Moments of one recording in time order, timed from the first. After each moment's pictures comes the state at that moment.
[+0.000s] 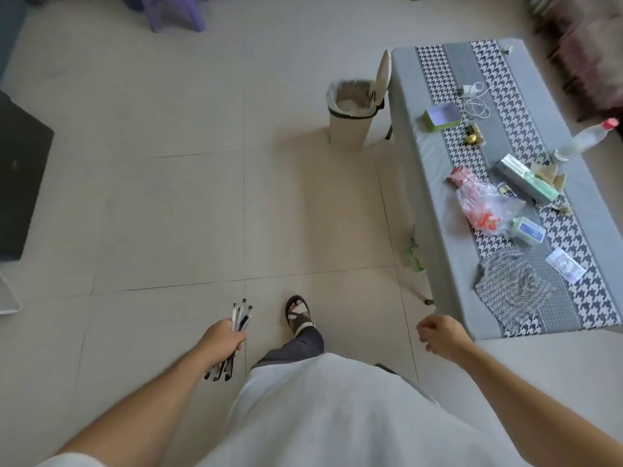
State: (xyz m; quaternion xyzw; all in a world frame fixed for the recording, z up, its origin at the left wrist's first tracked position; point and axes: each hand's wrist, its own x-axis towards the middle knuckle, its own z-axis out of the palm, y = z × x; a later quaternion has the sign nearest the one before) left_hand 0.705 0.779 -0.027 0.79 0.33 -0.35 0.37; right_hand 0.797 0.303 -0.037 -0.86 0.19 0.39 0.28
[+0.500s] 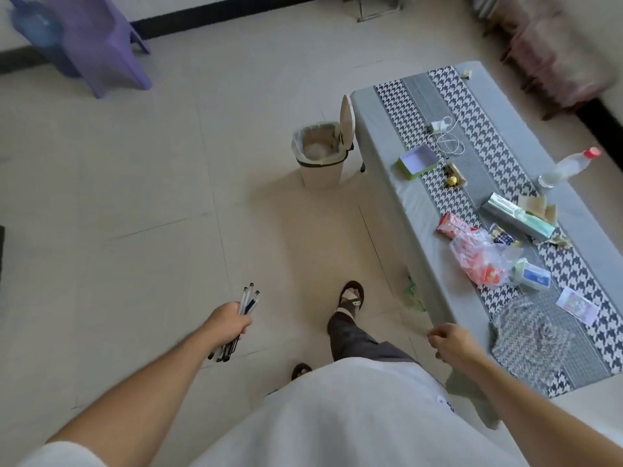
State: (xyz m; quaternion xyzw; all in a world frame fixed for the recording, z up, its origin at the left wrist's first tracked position) left_hand 1.055 0.805 -0.006 0.84 0.23 -0.38 0.32; right_hand 1.000 0.318 -0.043 -0.84 0.29 0.35 0.29
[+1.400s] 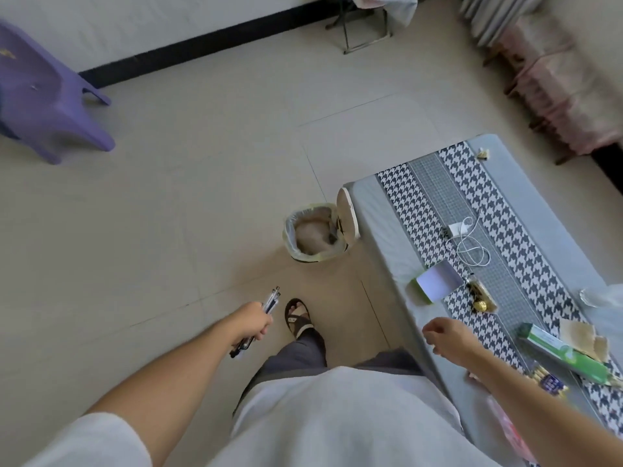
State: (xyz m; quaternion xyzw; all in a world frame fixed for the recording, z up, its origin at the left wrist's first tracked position) left_hand 1.564 0.765 -0.034 0.79 0.21 -0.49 0.31; right_hand 1.480 0.335 -0.029 -0.85 0.25 0.38 0.26
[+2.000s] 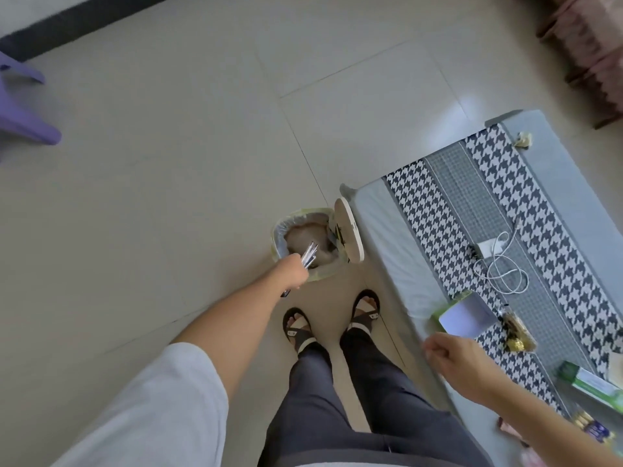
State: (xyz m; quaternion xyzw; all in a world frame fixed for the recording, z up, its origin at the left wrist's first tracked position) left_hand 1.811 0.644 -0.153 0.84 0.09 -0.50 0.20; right_hand 1.613 0.348 -0.048 -0.85 0.17 0.42 0.27
